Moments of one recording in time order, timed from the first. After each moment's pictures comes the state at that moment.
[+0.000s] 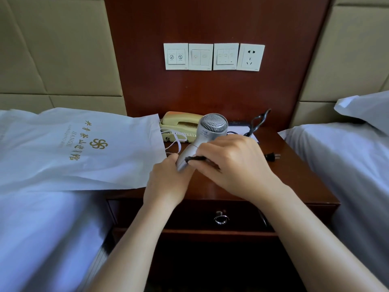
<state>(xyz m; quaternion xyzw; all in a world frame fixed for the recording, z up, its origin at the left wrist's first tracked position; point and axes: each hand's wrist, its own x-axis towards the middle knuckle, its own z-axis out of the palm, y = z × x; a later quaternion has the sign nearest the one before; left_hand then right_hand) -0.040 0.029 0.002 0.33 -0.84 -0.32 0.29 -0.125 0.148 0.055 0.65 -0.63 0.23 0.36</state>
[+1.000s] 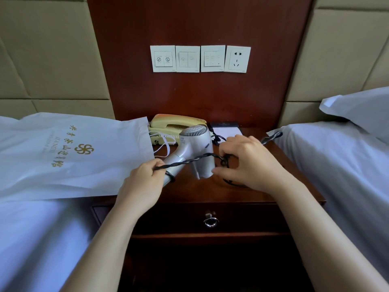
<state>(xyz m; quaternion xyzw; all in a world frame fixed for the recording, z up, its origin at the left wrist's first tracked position) -0.028 0.016 0.011 0.36 -0.85 -0.30 0.23 -0.187 0.176 0.040 0.60 -0.75 0.19 0.22</state>
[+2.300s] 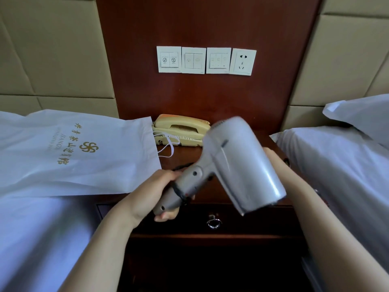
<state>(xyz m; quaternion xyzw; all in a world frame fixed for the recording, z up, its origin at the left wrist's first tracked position) -0.031 0.015 0.015 0.22 -0.73 -0.65 0.03 -0.212 0.189 0.025 0.46 -0.79 0.40 -0.03</state>
